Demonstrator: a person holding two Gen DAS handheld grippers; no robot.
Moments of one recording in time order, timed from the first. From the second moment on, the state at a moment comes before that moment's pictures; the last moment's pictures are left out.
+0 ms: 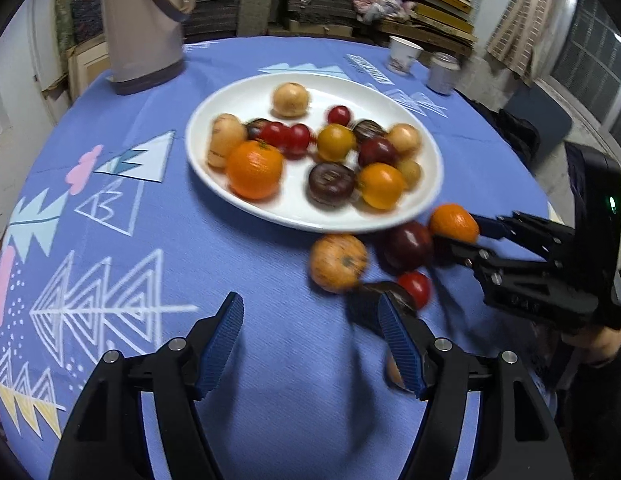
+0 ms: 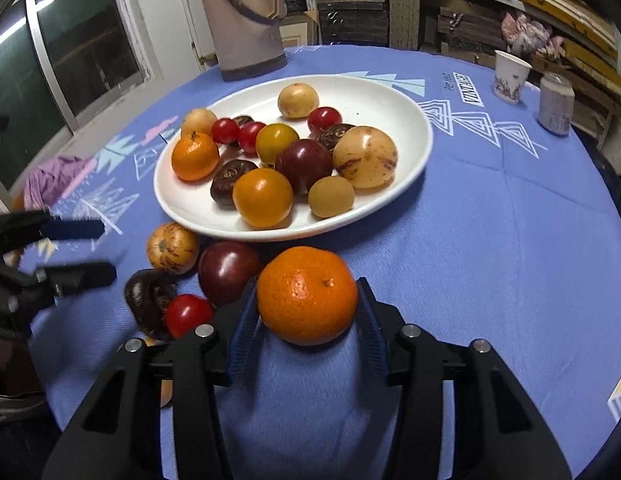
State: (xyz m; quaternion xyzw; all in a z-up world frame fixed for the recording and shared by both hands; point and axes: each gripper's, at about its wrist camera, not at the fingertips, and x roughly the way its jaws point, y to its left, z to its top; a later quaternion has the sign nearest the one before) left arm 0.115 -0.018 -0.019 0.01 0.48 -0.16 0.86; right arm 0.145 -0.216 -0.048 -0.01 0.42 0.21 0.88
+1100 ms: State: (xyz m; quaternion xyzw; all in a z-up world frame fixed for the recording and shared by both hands) left arm 0.076 -0.070 -0.045 0.07 0.47 -0.23 0.85; right arm 0.096 -0.236 -0.031 0.01 0.40 0.21 0.89
